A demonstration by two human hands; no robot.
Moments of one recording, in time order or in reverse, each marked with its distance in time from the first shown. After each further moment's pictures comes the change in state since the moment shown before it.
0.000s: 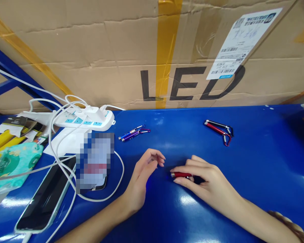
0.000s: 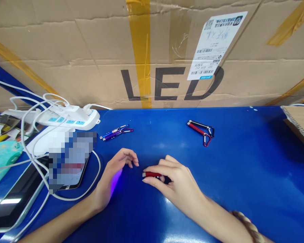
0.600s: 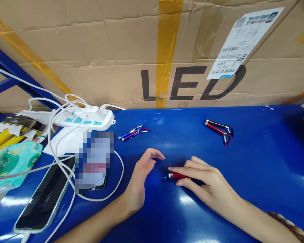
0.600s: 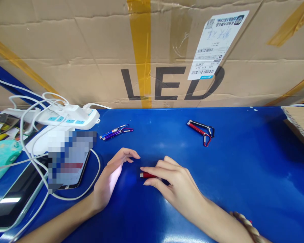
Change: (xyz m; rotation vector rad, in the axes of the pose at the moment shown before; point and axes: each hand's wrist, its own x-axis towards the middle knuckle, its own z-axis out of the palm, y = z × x) left_hand -0.001 -0.001 -0.002 0.077 -0.005 0.007; right_hand -0.003 0.002 0.002 0.013 -0.007 -0.043
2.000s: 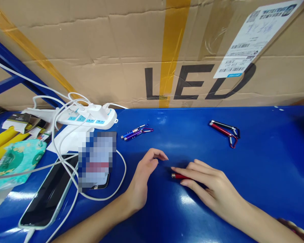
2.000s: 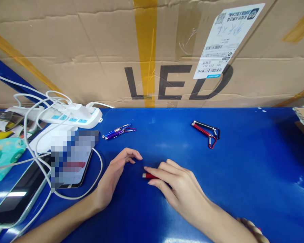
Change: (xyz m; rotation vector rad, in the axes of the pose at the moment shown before) left_hand 0.002 0.006 0.000 -0.004 -0.006 -0.017; right_hand -0.001 0.003 0.001 -0.103 -0.034 -0.068
